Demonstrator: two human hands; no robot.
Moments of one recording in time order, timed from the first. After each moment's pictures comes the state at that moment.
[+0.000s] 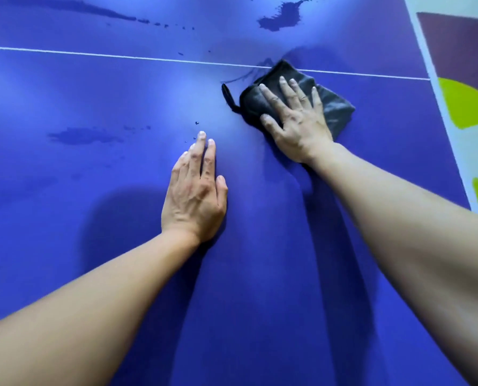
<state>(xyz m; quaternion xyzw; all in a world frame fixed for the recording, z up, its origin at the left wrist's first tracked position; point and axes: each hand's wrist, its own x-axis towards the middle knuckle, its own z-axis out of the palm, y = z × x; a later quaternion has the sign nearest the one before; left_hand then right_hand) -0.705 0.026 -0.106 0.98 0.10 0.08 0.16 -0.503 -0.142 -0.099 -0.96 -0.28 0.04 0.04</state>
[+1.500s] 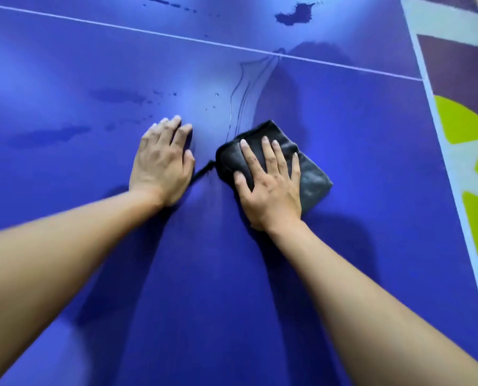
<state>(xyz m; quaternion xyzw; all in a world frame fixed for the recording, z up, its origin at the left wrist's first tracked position) -0.757 0.097 -0.103 0.98 0.12 0.08 0.12 -0.711 -0.122 -0.099 -0.97 -0.21 0.05 0.07</state>
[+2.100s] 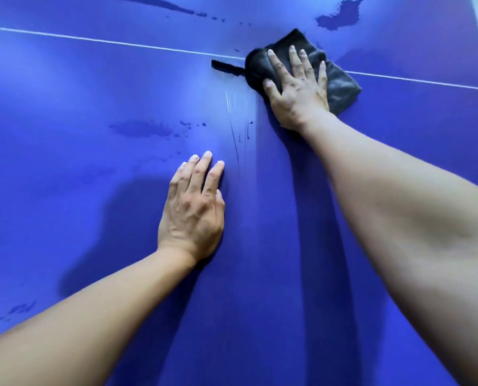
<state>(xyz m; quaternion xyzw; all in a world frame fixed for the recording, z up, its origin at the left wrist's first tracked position) -0.763 0.096 -0.107 0.98 0.11 0.10 0.13 -0.483 -0.011 -0.096 -0.97 -0.22 0.07 0.05</state>
